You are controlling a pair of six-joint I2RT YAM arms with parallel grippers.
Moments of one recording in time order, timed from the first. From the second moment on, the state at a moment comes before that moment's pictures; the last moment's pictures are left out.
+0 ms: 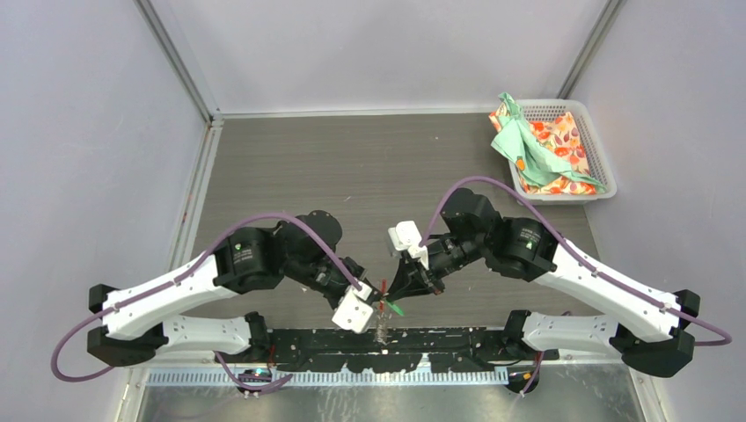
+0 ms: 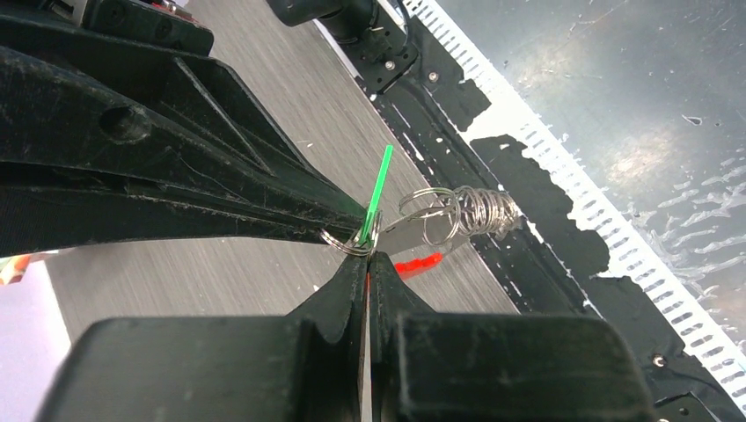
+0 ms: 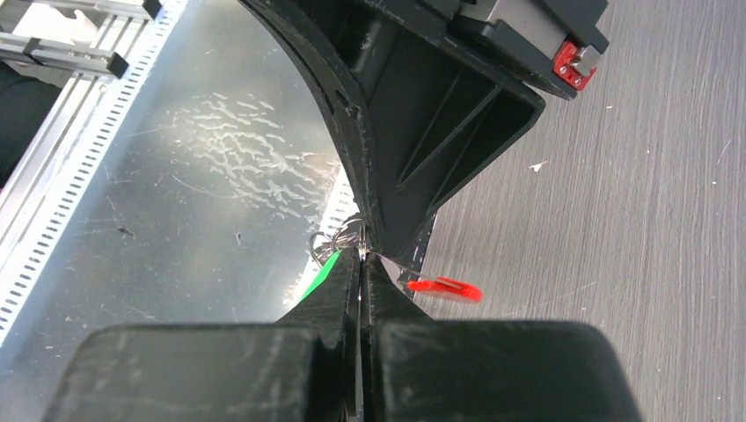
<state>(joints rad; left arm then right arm) -1.24 1.04 1.29 -0.88 0.53 0.89 1.06 1.04 1.21 -0.69 -0.78 -0.30</state>
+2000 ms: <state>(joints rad) -1.19 1.00 1.24 -0.76 0.49 0.78 1.06 0.98 1.17 -0.74 -0.63 -0.42</state>
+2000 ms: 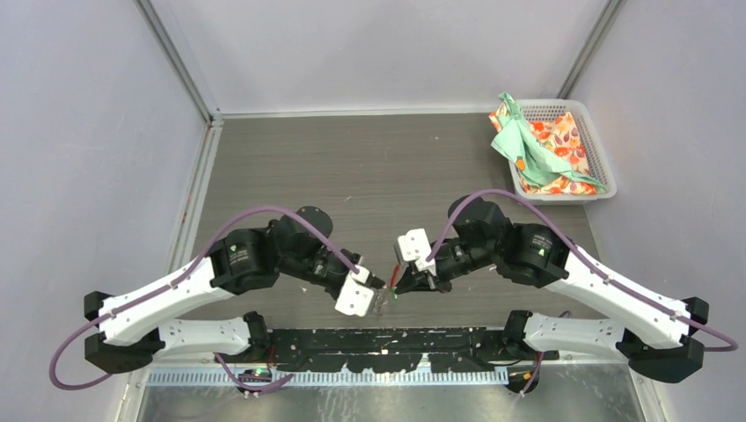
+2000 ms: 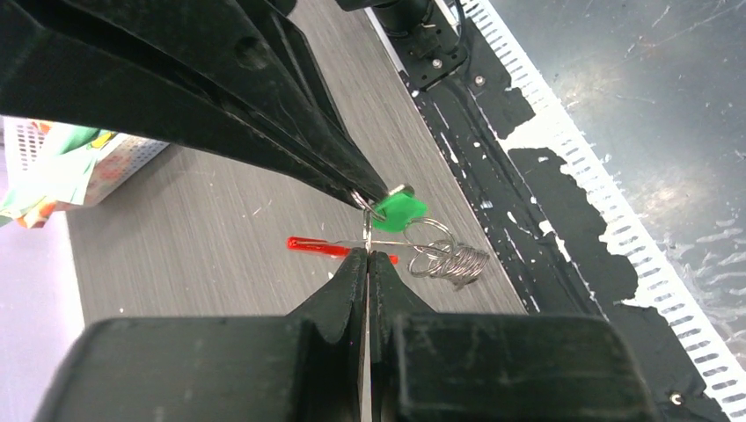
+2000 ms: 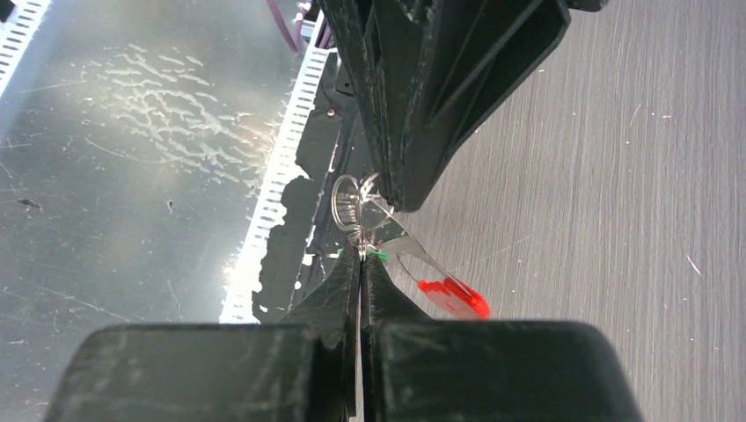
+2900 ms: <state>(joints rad) -1.20 1.03 1.21 -0.85 0.51 0.94 1.05 1.05 1.21 -0.70 -0.70 -0.38</state>
